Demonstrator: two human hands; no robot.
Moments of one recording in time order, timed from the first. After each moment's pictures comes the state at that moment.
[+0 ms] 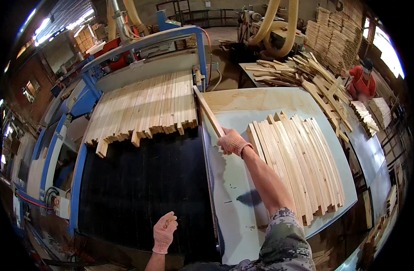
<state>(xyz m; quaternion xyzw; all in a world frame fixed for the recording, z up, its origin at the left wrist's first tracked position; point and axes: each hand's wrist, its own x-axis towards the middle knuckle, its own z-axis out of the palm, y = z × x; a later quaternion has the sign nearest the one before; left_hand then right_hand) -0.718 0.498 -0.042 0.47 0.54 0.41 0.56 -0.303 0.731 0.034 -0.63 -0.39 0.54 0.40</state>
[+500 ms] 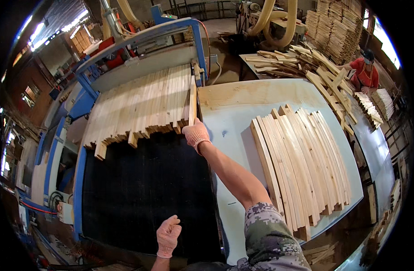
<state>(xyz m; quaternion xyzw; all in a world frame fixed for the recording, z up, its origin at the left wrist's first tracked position) -0.706 0.508 -0.019 0.62 0.54 0.37 0.44 -0.416 0.831 -0.002 -0.69 -0.32 0.46 0.46</state>
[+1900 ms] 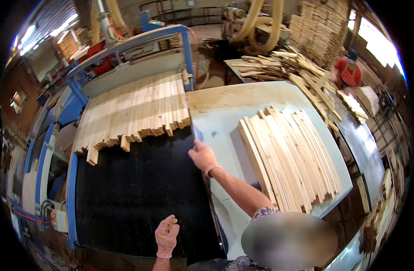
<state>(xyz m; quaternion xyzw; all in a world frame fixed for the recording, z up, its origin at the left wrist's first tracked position) -0.717 0.508 -0.061 0.62 0.54 0.39 0.42 -0.403 0.716 -0.020 -0.71 -0.47 0.34 0.40</state>
